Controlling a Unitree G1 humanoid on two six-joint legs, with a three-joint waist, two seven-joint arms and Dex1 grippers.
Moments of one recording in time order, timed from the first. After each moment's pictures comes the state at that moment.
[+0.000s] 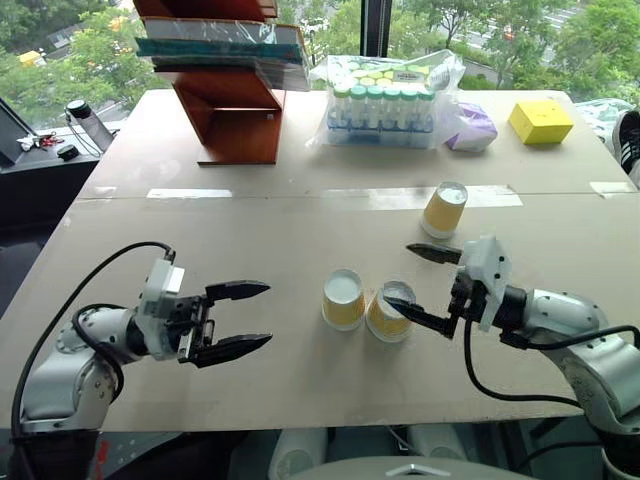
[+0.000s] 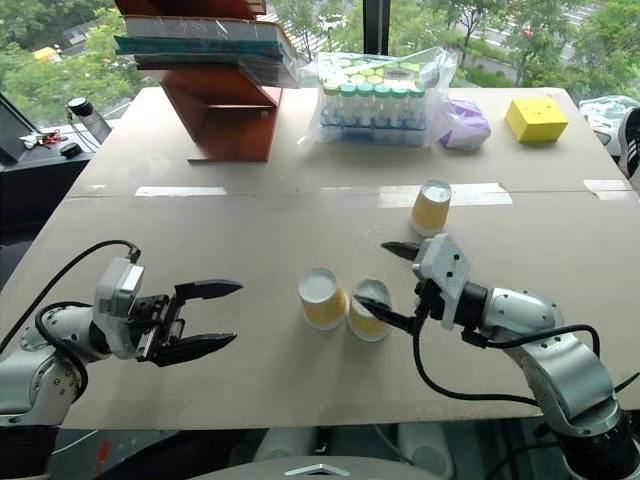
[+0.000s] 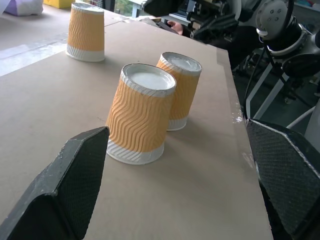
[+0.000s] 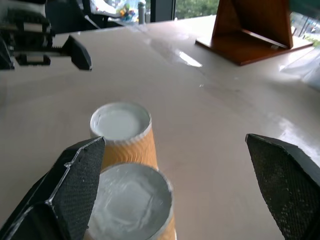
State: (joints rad) left arm 0.07 0.76 0.27 -0.16 -0.73 0.30 -1.45; right arm -0.16 -0.58 -0.02 -0.70 0.56 0.59 0.66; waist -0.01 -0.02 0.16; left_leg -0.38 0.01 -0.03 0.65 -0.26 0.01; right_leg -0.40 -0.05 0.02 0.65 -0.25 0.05
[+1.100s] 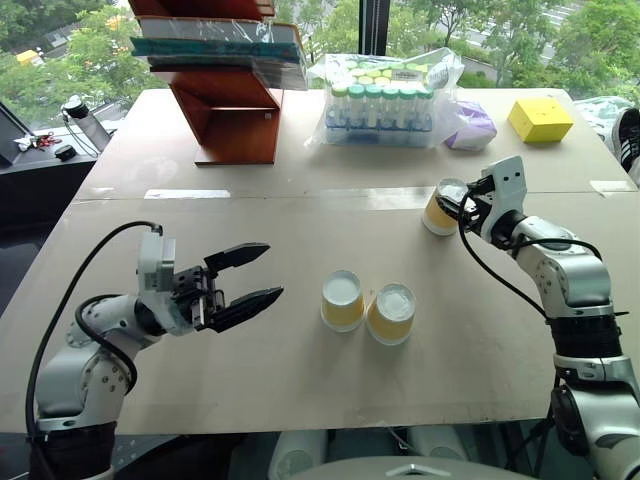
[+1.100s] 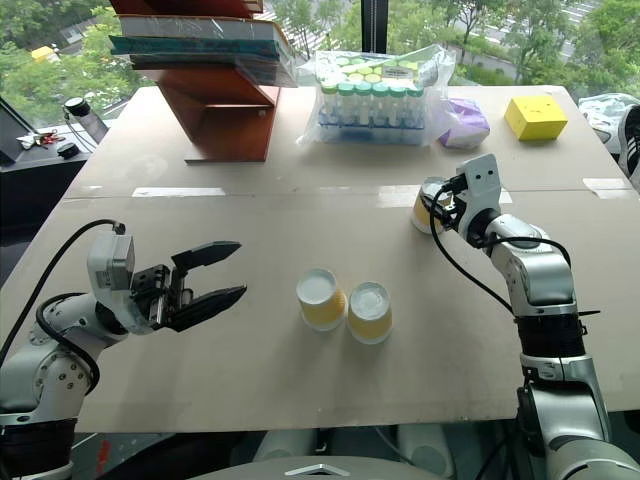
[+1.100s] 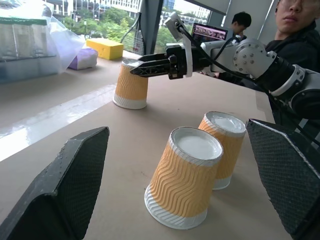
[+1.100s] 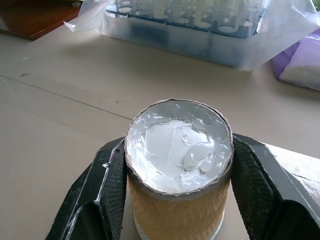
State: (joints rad) left arm 0.02 0.67 0.33 -0.26 -0.81 0.34 -1.22; right arm -0.54 -0.43 -0.05 0.00 0.33 0.61 0.44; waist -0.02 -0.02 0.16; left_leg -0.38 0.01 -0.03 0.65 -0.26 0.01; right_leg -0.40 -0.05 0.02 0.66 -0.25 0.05
